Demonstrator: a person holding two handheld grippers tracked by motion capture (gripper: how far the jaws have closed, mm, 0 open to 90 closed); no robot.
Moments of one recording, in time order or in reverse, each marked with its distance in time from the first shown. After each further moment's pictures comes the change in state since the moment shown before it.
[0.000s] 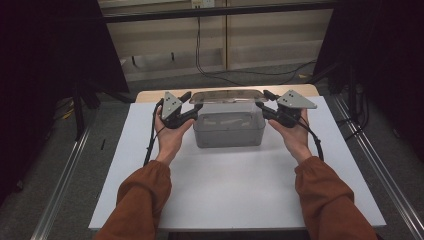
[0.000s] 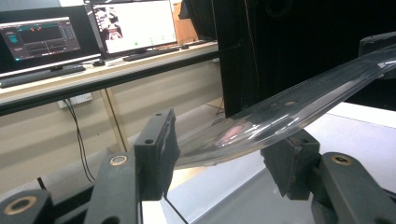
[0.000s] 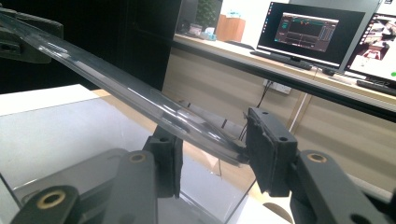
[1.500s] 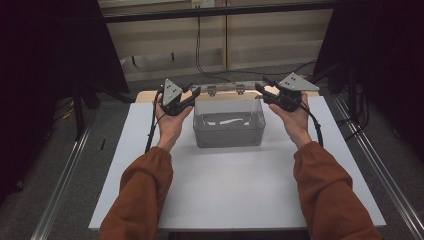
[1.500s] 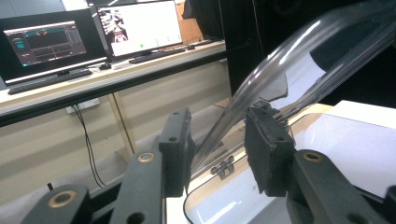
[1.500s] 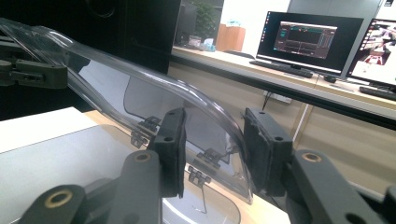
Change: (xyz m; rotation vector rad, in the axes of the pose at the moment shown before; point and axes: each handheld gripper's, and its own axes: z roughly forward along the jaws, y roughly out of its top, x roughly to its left) left arm 0.026 0.006 0.029 0.000 0.012 0.016; right arm -0.027 0.022 0.022 -0.032 0.015 0.040
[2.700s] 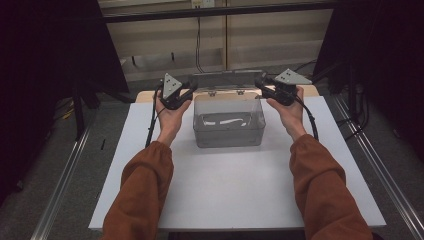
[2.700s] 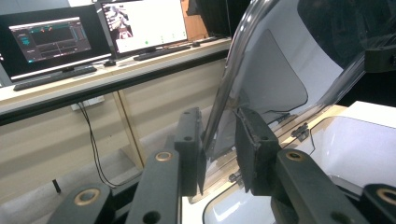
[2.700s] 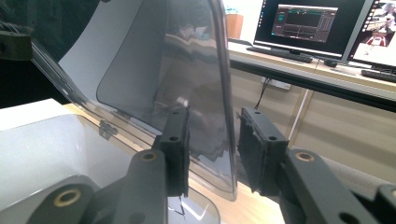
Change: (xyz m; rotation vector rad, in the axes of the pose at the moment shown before) left arm 0.014 0.001 0.015 0.017 0.017 0.000; right arm -0.024 -0.023 0.035 0.041 -0.012 0.024
